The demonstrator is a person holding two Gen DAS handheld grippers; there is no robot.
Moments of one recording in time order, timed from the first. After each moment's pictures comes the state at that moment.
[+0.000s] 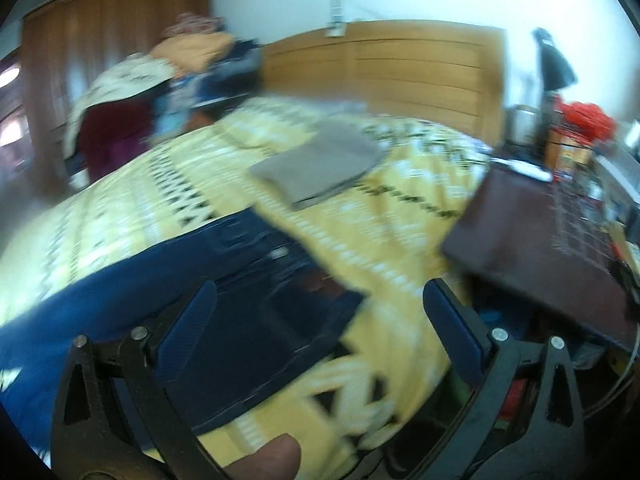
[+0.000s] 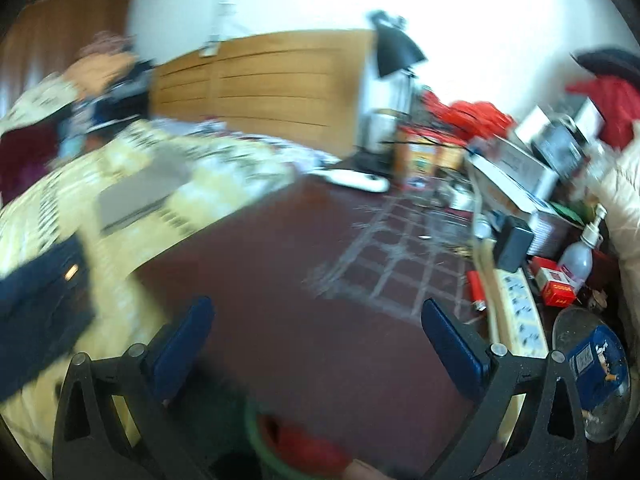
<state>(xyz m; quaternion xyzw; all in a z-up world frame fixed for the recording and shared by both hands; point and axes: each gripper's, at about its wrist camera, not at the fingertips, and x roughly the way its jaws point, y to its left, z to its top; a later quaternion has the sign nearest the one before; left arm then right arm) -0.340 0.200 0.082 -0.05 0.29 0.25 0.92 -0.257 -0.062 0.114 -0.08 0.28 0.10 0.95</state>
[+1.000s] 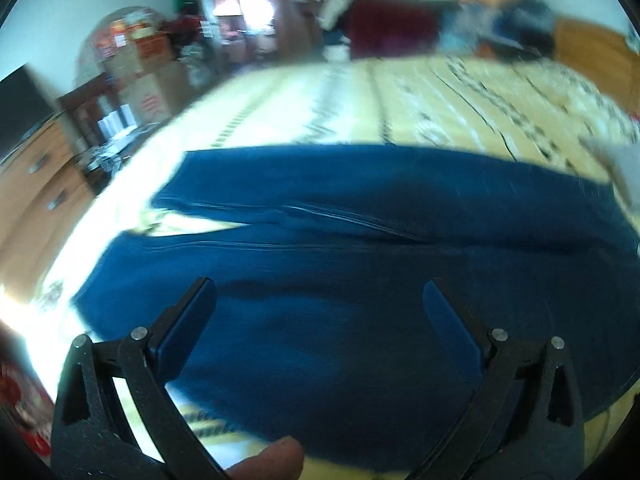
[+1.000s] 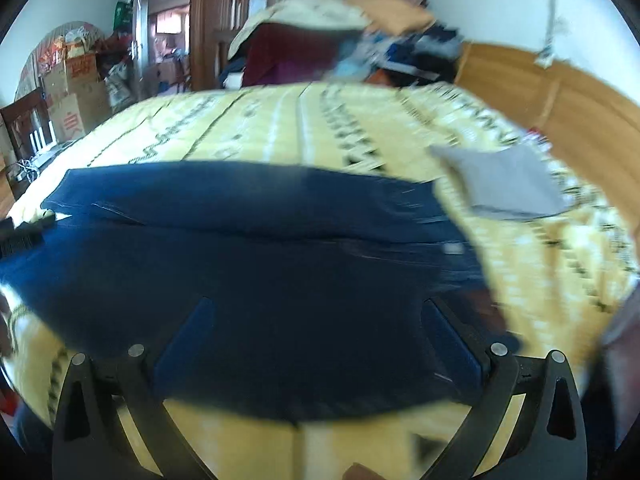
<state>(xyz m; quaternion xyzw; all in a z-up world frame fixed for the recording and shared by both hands) -0.555 0.476 -0.018 -0.18 0.34 0.59 0.71 -0.422 0.366 0.036 -0.22 0.30 0.51 0.78</state>
